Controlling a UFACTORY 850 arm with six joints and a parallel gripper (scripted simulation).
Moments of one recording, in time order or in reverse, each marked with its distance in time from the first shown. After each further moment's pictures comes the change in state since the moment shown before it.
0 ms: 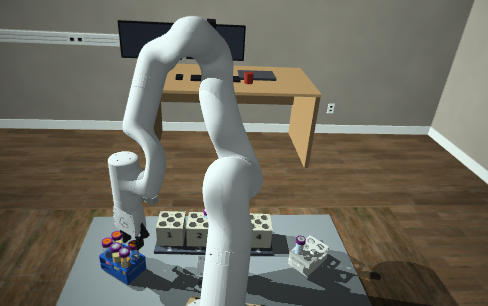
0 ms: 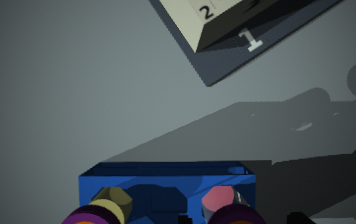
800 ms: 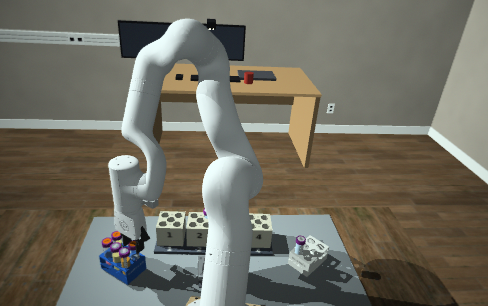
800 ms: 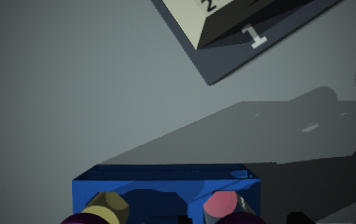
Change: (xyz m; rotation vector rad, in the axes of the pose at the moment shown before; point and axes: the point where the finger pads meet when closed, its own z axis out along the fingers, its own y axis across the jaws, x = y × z) arm 0.000 0.000 0.013 0.000 0.000 0.000
